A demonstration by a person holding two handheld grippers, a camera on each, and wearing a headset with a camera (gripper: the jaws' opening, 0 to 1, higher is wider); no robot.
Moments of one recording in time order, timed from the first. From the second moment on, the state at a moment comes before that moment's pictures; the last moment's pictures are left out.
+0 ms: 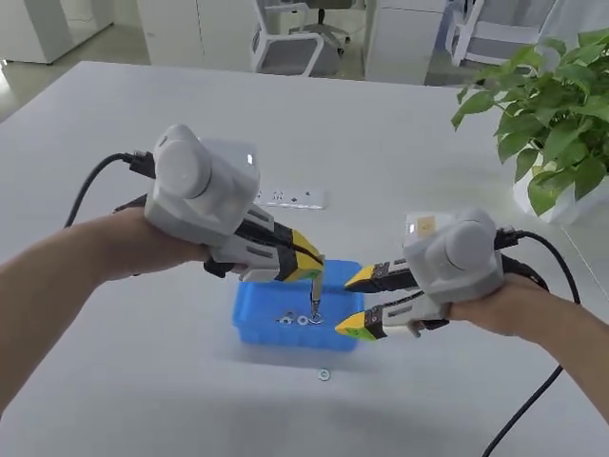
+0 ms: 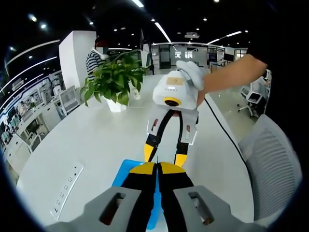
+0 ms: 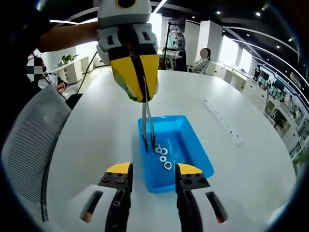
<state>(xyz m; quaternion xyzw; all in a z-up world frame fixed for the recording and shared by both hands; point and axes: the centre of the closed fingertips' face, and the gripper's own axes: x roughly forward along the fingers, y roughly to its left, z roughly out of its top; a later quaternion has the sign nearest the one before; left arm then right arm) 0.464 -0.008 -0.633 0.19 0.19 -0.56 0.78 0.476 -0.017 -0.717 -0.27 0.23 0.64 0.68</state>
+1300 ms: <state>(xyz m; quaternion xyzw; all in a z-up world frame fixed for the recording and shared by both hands) 0.434 -0.037 -0.672 0.19 0.21 -0.60 0.75 0.443 -0.059 -0.730 -0.21 0.26 0.58 0.74</state>
